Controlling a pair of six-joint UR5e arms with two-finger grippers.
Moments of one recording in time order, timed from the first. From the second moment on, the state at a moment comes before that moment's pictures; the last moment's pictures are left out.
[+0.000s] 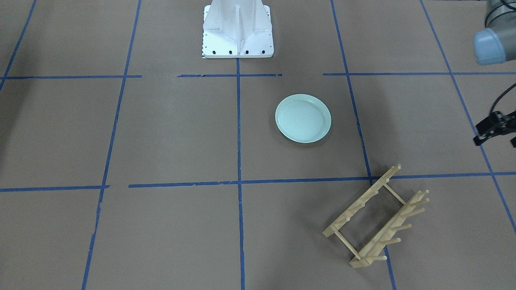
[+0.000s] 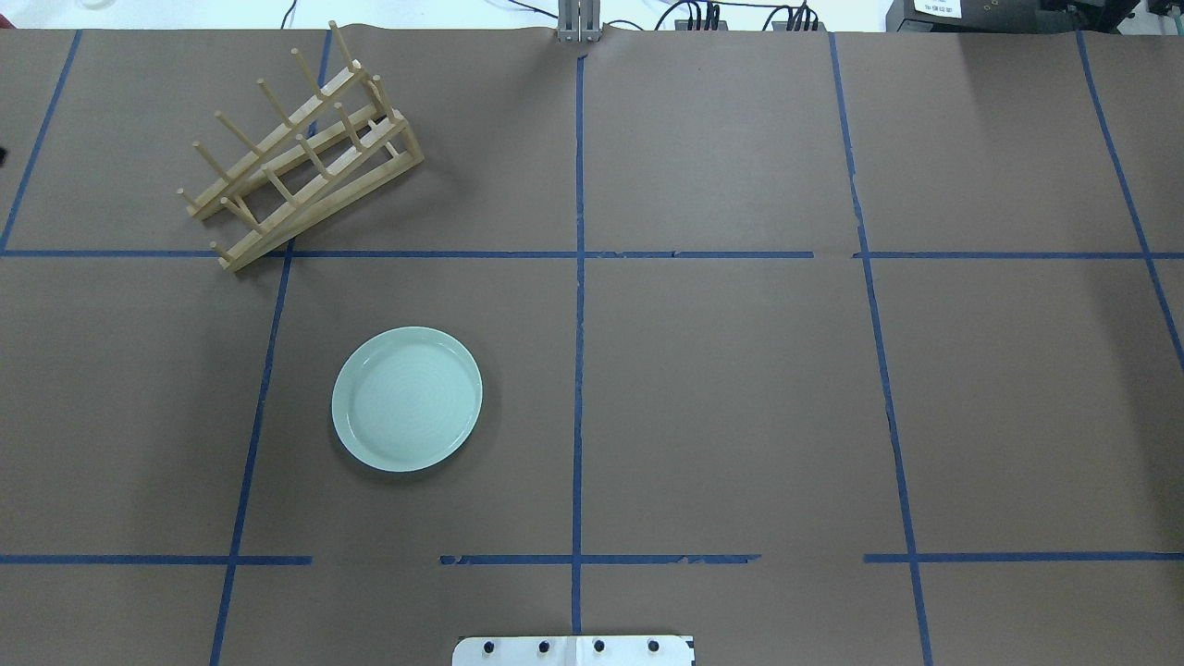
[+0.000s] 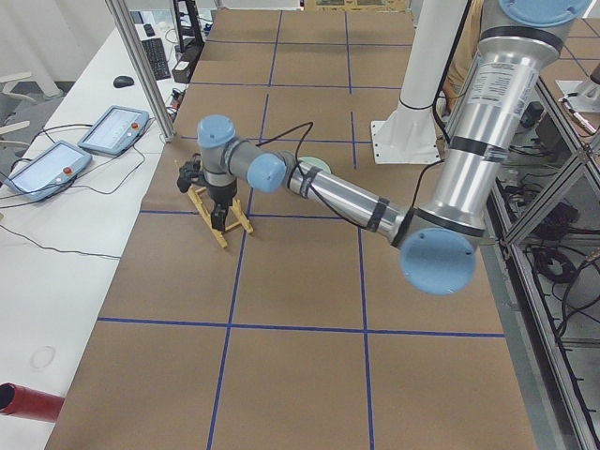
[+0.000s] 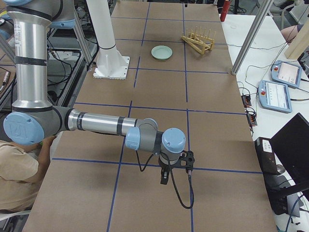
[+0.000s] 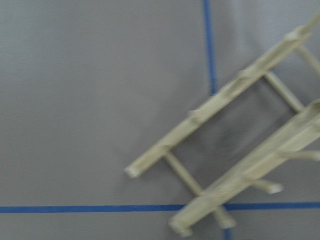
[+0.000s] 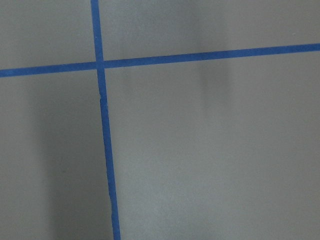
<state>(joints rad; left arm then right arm) -1.42 -1.71 -1.69 -1.63 -2.34 -0.21 1.62 -1.63 1.56 -1.62 2.32 -0.02</state>
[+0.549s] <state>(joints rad) -1.62 -1.48 -1.68 -1.63 -2.41 0.01 1.62 -1.63 1.56 -1.62 2.32 -0.02</state>
